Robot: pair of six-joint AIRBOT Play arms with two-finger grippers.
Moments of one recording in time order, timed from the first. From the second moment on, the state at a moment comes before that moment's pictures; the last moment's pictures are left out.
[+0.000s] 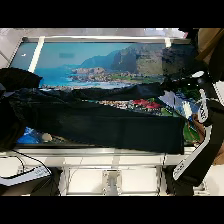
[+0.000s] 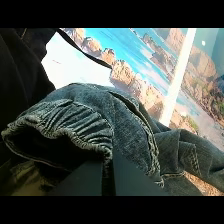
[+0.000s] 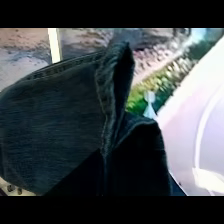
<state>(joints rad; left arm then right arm) 0.81 -1.32 1.22 0.76 -1.17 -1.10 -0.33 -2.09 1.84 -0.79 1.25 1.18</state>
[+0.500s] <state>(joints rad) 0.81 -1.27 1.22 0.76 -1.18 -1.10 -0.40 -1.90 2.03 -0.96 1.48 1.16</state>
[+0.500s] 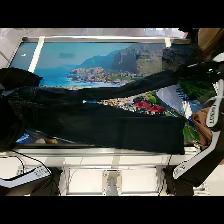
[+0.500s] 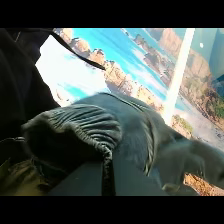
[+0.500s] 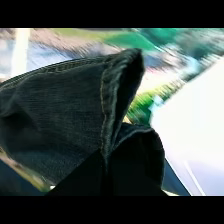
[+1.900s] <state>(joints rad) 0.82 -1.15 1.16 1.04 -1.22 -1.25 -0.44 -1.51 1.20 -1.12 0.83 1.08</state>
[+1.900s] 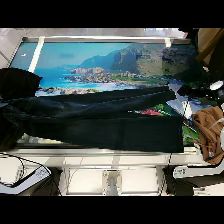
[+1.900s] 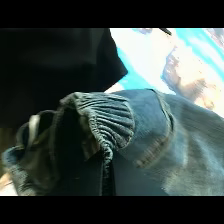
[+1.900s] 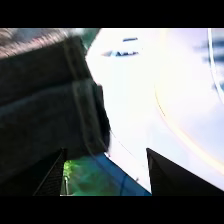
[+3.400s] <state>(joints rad) 0.77 -1.15 1.14 1.04 -1.17 -1.25 -0.42 -1.64 1.44 -0.82 0.97 1.03</state>
